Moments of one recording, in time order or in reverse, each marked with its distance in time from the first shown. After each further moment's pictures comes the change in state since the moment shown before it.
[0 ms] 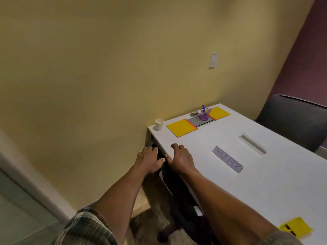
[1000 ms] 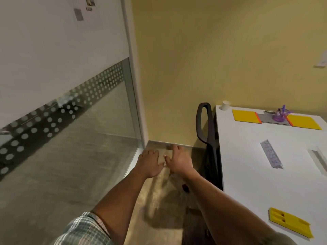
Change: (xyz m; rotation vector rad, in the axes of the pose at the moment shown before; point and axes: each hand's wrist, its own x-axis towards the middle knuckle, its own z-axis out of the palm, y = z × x) left_hand -0.456 0.216 0.102 -0.129 0.099 -0.731; right_hand -0.377 0.076 -0.071 0.101 -0.408 -0.728
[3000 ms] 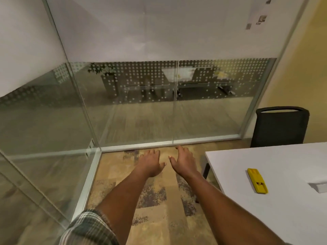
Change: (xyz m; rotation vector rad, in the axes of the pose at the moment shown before) left_hand -0.560 0.643 0.165 -0.096 0.209 -1.174; right_hand -0.562 0.332 -0.250 0.149 -0.527 -0.914
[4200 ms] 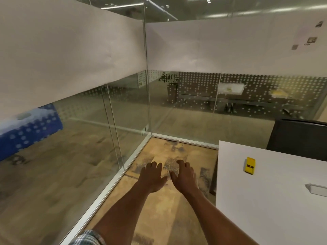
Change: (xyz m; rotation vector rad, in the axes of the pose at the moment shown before) left_hand -0.468 0.276 0.057 0.025 0.100 -0.431; right_hand -0.423 0.138 -0.141 0.067 -0.178 -0.422
